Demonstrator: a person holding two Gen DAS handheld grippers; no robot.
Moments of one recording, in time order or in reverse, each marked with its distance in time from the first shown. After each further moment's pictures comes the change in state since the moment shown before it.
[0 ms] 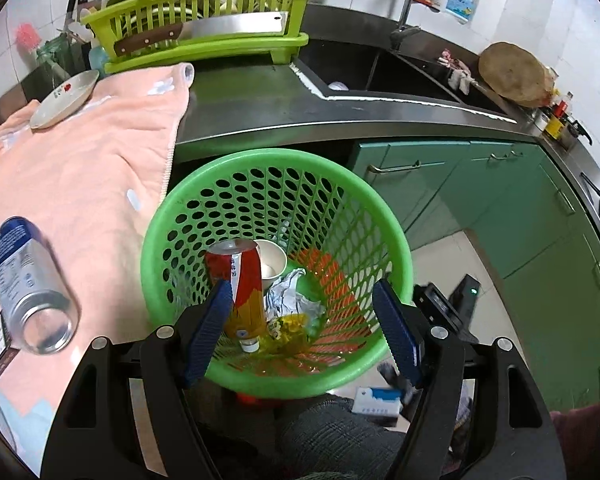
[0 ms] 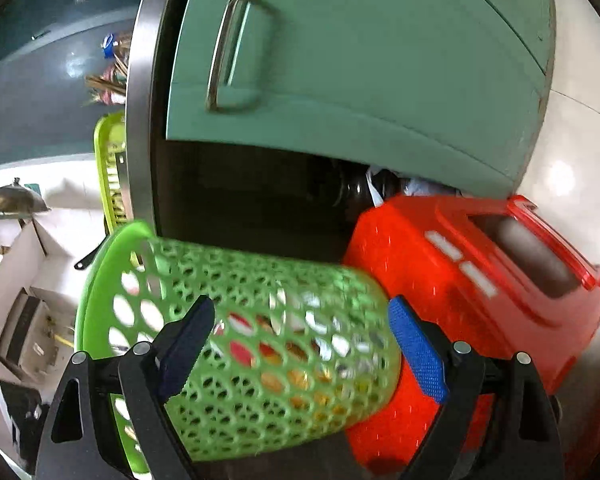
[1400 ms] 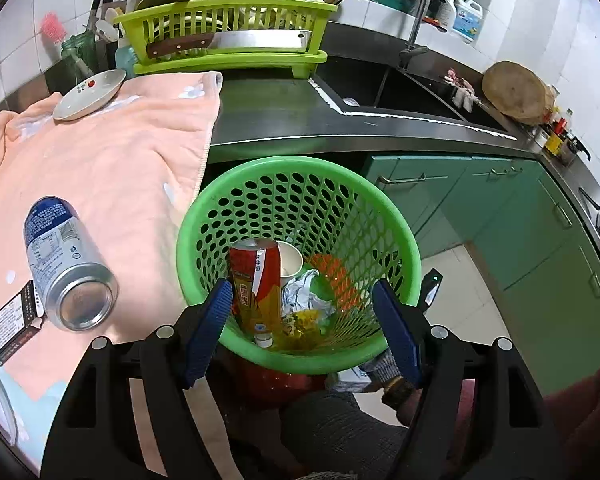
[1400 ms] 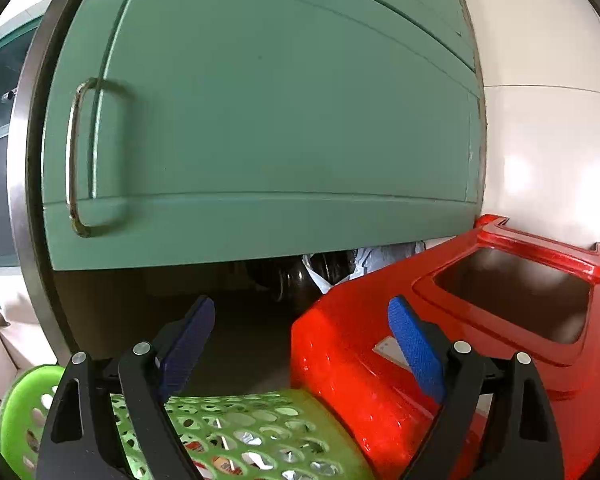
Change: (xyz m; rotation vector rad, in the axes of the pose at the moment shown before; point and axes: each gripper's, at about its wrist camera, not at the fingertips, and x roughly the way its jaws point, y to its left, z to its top) left arm -0.030 0.026 -0.016 -0.032 -0.051 0.005; right arm 0.062 -0.060 0.032 0.232 -0.309 -0.136
